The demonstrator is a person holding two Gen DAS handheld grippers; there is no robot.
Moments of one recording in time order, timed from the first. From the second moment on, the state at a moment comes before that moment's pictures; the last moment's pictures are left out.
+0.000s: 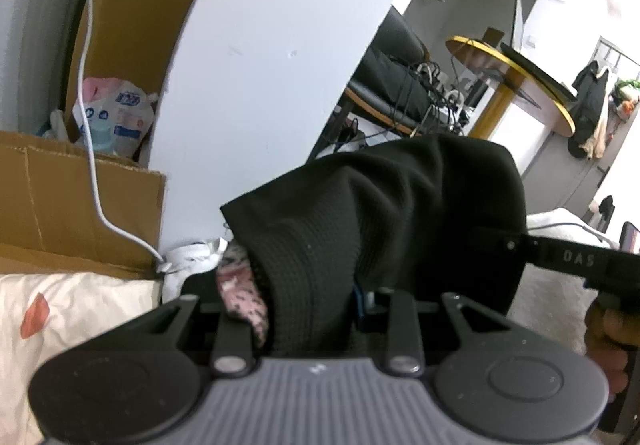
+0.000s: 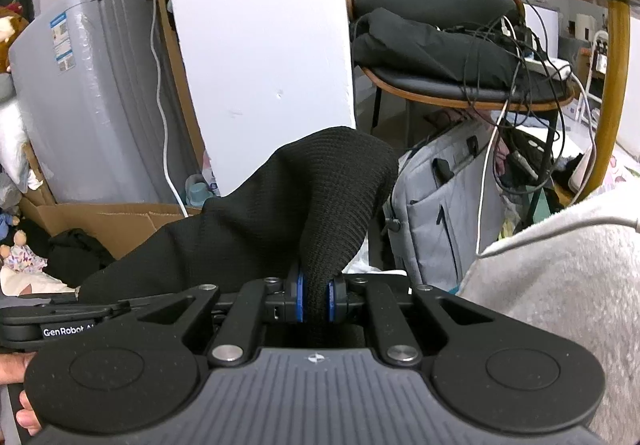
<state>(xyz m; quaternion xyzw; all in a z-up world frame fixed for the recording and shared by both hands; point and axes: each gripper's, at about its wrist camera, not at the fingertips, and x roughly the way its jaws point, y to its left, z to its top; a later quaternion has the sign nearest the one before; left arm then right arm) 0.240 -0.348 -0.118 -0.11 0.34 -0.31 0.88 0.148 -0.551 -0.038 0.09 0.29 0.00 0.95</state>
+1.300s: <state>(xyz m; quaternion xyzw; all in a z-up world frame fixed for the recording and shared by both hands) 0.293 -0.356 -0.248 -0.09 0.32 -0.26 0.91 0.232 -0.560 -0.172 0.06 0.32 -0.01 0.95</state>
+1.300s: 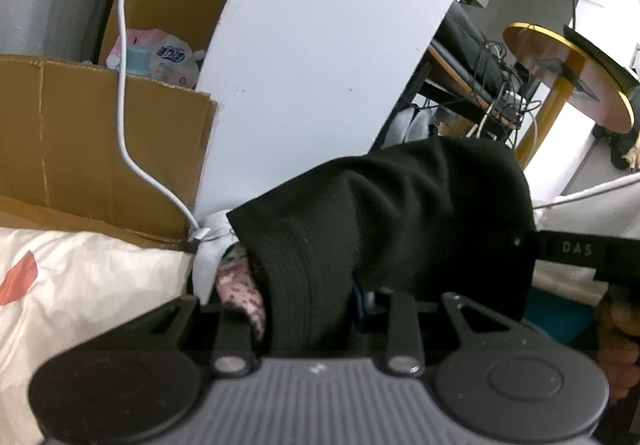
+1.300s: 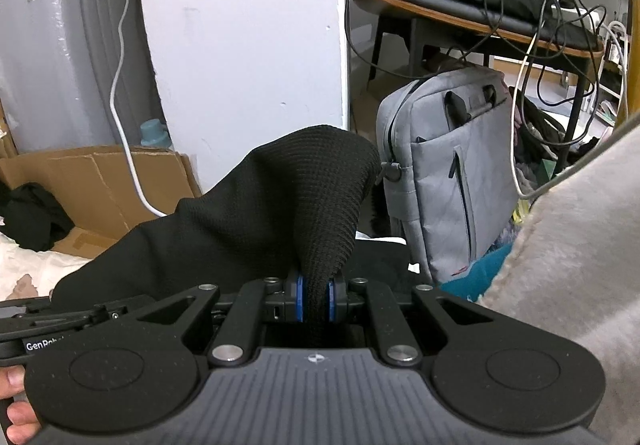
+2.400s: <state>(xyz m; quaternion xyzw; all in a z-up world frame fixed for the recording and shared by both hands) 0.368 -0.317 -0.323 -0.22 0.38 -0.27 0.85 0.304 -0.569 -0.259 0.07 0.36 -0.06 0.93</state>
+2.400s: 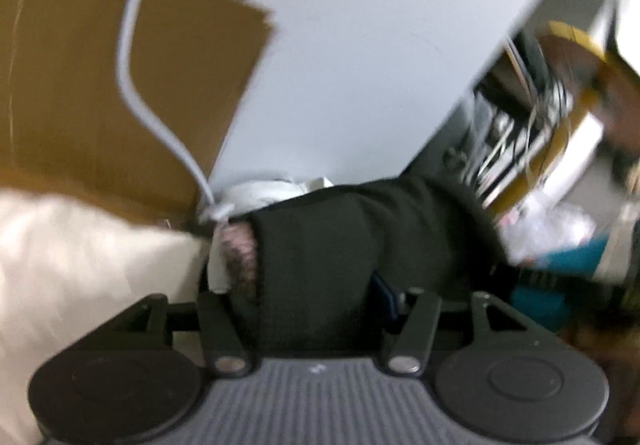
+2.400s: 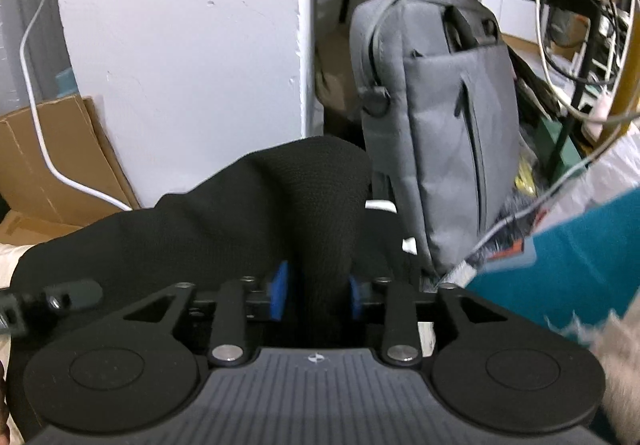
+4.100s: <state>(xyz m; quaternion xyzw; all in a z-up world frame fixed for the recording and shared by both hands) 0.388 -0.302 -0.260 -0.12 0.35 -0.28 0.89 0.231 -0.513 -0.263 0.13 0.42 0.00 0.90</state>
